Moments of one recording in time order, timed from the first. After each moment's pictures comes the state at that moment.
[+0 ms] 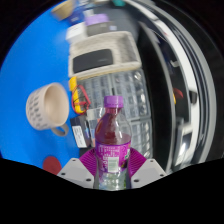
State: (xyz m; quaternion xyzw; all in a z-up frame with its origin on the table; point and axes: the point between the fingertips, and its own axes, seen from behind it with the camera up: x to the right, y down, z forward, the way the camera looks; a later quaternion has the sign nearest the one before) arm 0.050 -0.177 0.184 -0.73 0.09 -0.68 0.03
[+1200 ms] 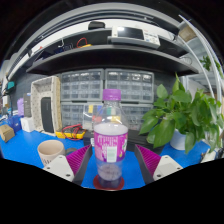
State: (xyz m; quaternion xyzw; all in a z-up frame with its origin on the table) arm 0.027 -0.234 0.109 -0.56 0.52 -0.45 0.45
